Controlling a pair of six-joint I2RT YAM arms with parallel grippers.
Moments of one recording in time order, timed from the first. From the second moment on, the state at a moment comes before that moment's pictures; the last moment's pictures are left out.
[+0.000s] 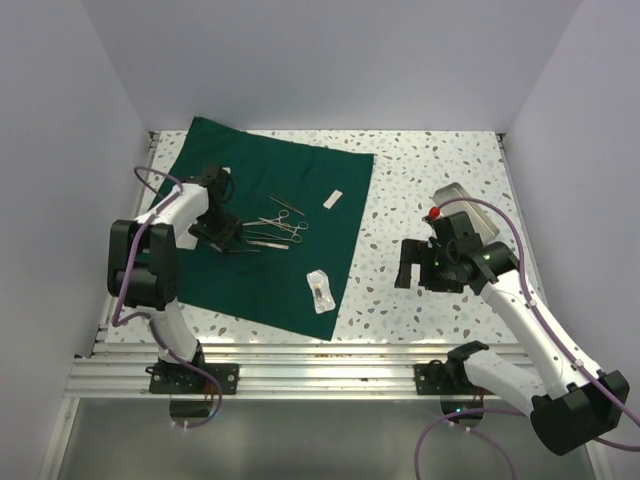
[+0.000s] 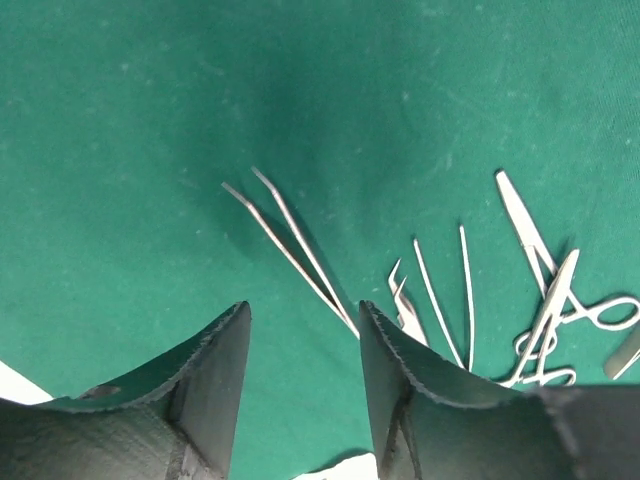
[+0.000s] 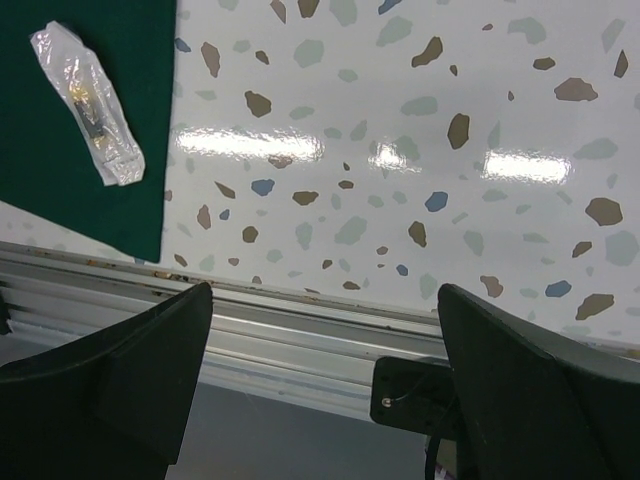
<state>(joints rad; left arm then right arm) -0.11 1.80 1.27 -0.92 -0.10 -1.19 0.37 0.99 0.92 -1.01 -0.07 0.45</state>
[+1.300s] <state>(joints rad) -0.14 1.73 1.24 -0.90 -0.07 -1.06 0.37 1.13 1.02 -0.95 -0.15 0.40</state>
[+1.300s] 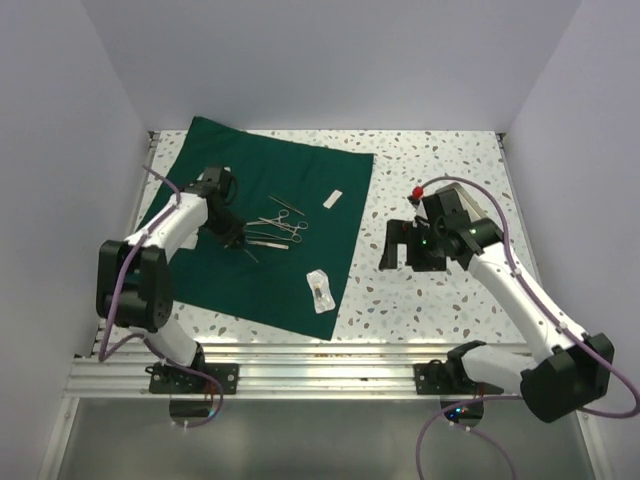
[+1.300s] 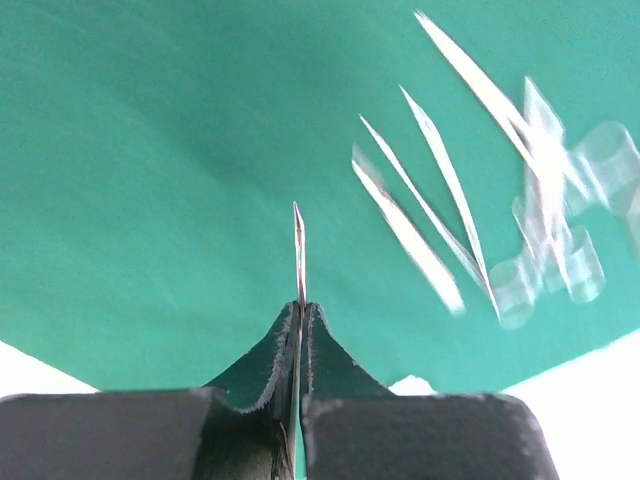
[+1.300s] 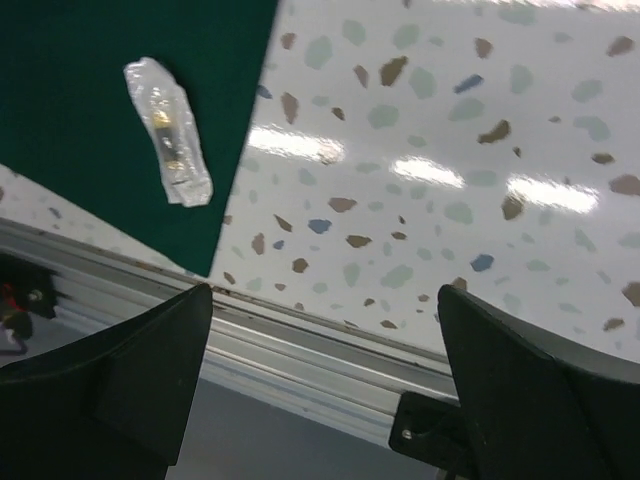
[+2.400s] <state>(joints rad) -0.37 1.47 0.85 0.20 0.88 -0.93 0.52 1.61 1.01 -0.05 -0.91 0.75</state>
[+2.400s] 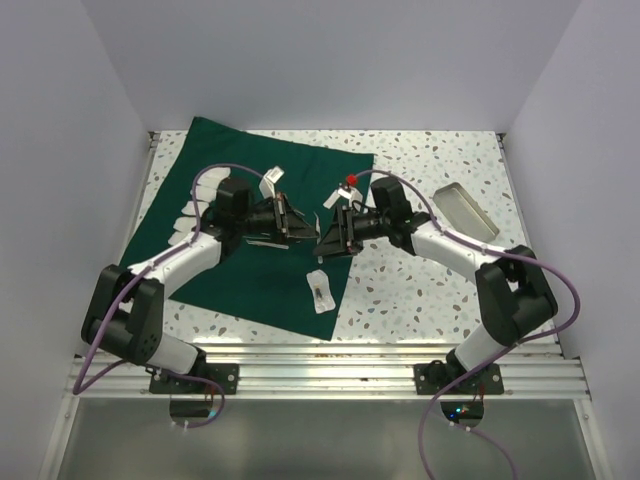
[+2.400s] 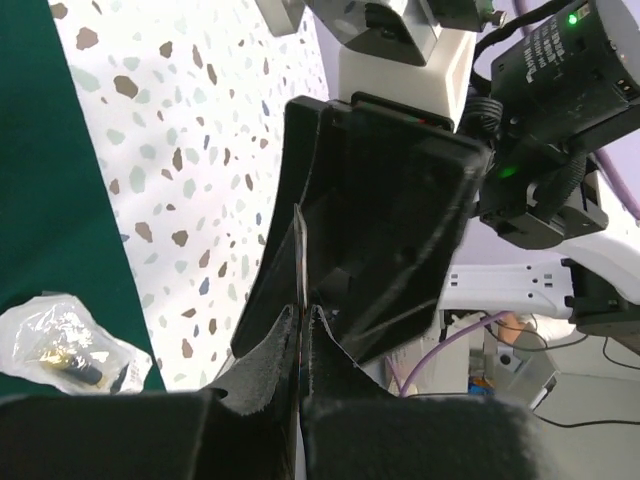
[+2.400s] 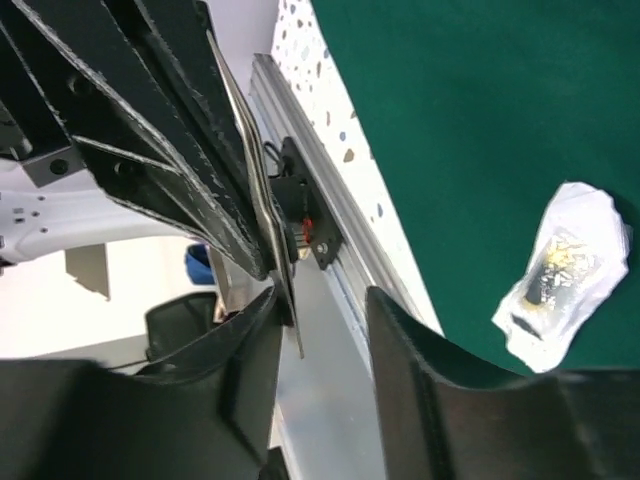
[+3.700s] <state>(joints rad) -0.20 1.55 1.06 -0.49 0.47 -0.34 0.04 1.88 1.28 -0.45 0.58 -0.46</state>
